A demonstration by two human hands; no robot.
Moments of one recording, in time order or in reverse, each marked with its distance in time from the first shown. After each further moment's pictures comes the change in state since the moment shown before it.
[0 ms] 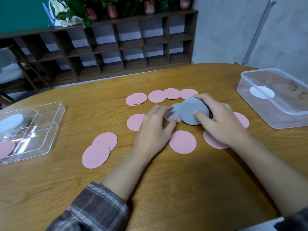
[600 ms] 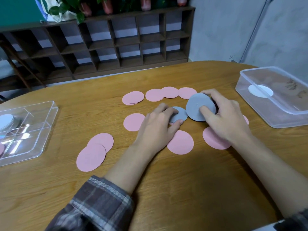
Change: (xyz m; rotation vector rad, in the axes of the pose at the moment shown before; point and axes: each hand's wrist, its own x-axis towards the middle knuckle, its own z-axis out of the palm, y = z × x) left_hand 0.012 0.003 0.007 0.129 -0.201 0.024; right_hand 0.004 0.003 -0.004 -0.068 0.144 0.115
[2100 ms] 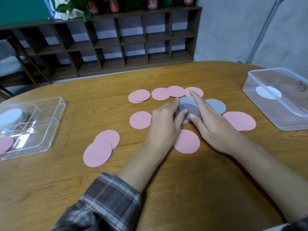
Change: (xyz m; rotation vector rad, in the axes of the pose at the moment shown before) left_hand 0.001 0.007 0.008 -0.206 0.297 0.004; right_hand -0.011 -0.012 0.022 -0.020 -0.324 -0.131
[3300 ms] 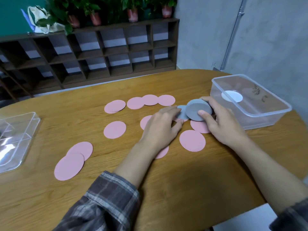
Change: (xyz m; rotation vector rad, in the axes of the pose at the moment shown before) left_hand 0.022 0.040 0.046 0.163 -0.316 0.100; right_hand -0.029 0.079 -0.060 0.033 0.309 0.070
